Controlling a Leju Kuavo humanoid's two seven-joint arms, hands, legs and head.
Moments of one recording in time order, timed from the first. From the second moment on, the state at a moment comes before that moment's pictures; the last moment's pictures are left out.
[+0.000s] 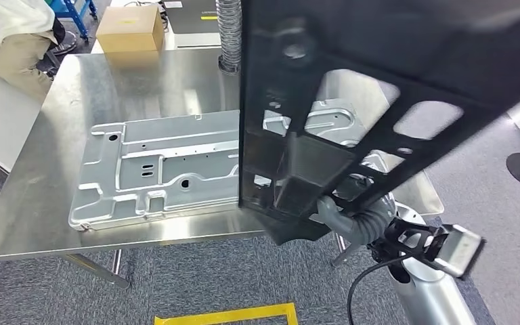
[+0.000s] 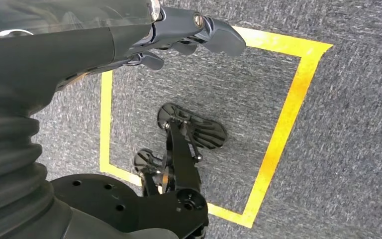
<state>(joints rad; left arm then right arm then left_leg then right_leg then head) -0.02 -0.01 0.31 -0.19 0.16 0.06 -0.26 -0.33 -0.18 0.36 -1.87 -0.04 0.28 -0.56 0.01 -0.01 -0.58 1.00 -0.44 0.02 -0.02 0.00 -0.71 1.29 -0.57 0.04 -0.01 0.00</state>
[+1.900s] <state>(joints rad) -0.02 0.00 0.37 -0.19 0.00 0.01 -0.38 -0.91 -0.01 0.90 -0.64 1.11 -0.15 -0.29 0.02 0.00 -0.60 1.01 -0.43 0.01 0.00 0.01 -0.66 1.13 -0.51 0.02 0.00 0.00</state>
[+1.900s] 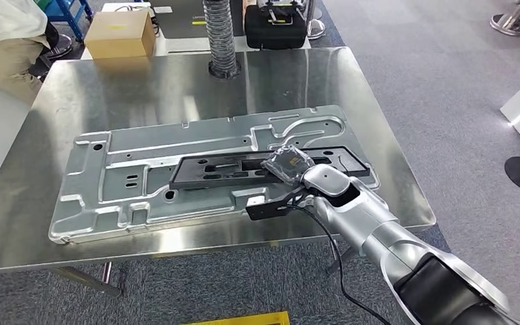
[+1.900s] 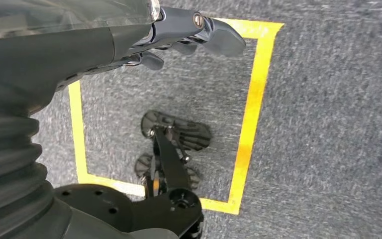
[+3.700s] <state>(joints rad) 0.00 0.00 0.45 -0.19 -0.04 0.09 -0.41 -0.48 -0.07 0.37 -1.51 0.36 -0.65 -0.69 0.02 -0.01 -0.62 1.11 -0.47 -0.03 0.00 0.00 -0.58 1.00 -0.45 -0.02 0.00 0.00</state>
